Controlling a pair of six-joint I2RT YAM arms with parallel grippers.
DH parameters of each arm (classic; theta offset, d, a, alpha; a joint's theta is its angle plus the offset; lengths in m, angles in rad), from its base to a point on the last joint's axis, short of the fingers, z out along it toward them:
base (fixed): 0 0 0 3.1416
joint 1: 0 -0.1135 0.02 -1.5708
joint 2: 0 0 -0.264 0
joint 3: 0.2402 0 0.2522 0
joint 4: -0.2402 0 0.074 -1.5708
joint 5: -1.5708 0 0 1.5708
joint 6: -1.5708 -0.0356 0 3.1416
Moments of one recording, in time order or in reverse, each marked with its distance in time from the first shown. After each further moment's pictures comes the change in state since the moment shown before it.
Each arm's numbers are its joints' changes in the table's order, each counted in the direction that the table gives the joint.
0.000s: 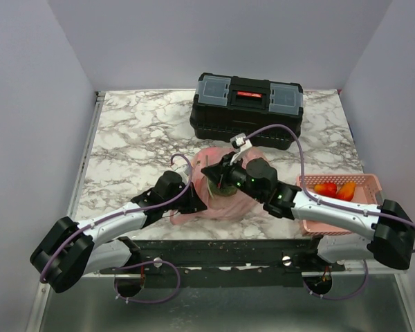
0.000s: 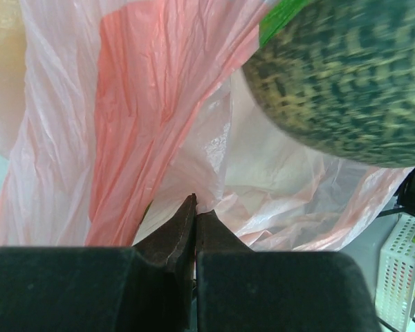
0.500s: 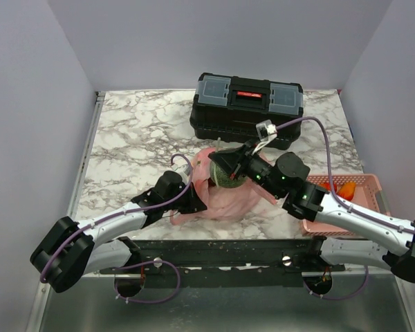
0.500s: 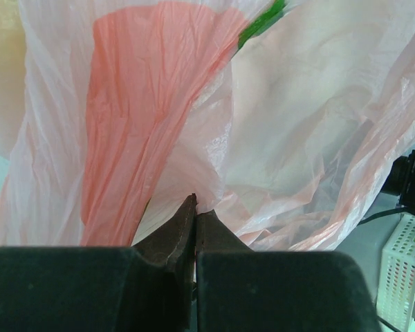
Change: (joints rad) left arm 0.000 -0.002 0.000 -0.001 0.001 -0.001; right arm 0.000 0.187 0.098 -0.051 0.023 -0.070
